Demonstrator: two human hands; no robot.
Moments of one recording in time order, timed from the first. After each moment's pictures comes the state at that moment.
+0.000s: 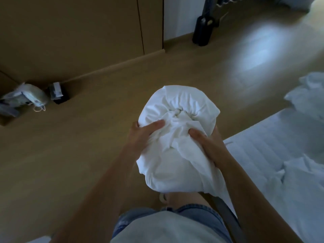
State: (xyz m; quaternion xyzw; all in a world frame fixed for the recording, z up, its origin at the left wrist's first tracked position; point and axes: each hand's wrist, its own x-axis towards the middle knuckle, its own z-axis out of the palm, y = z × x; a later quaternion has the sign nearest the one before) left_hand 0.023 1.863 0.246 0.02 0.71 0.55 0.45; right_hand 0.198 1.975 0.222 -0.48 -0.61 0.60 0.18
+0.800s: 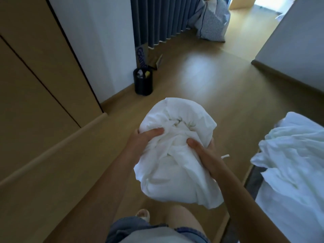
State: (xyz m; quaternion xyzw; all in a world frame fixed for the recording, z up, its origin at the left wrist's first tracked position) left_hand -0.147 2.493 0.275 0.18 0.65 0.48 0.56; right_hand 0.061 2.526 0.247 -0.59 -0.50 0.54 0.32
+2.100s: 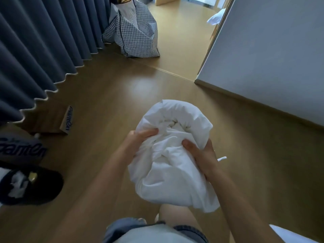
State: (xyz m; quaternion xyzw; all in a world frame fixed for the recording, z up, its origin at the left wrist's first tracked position) left_hand 0.109 3.522 0.259 0.29 0.57 0.27 0.72; right_hand 0.321 3.463 0.252 -0.71 -0.37 0.44 0.40
